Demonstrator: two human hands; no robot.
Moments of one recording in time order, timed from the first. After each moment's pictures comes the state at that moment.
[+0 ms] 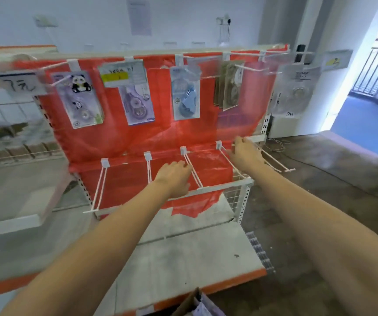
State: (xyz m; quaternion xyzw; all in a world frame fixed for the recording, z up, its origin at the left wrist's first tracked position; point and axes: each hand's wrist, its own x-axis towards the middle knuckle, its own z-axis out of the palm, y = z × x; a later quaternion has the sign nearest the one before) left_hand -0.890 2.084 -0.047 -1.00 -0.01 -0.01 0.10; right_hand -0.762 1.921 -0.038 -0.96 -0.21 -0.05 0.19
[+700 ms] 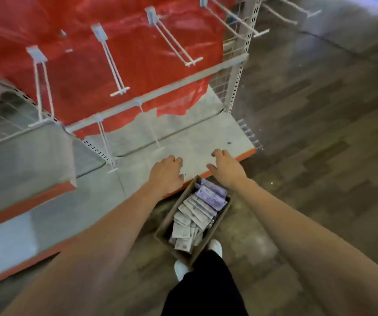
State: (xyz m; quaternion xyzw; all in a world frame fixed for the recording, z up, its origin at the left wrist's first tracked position) left_hand -0.987 2.082 -0.293 -0.97 -0.02 0.22 -0.08; right_hand -0.936 1.909 -0.308 -0.94 -0.14 0.25 0.21
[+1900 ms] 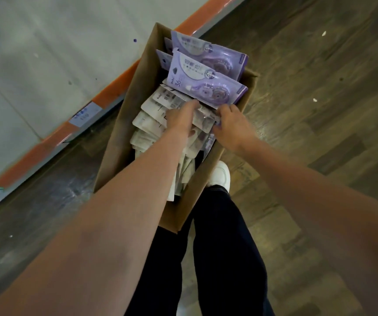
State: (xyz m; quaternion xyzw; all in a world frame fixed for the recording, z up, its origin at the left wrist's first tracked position) left_hand -0.990 1.989 -0.839 -0.57 -0.51 0.29 -0.58; right_hand -0.998 1.867 -0.801 -0.90 0.01 0.39 0.20
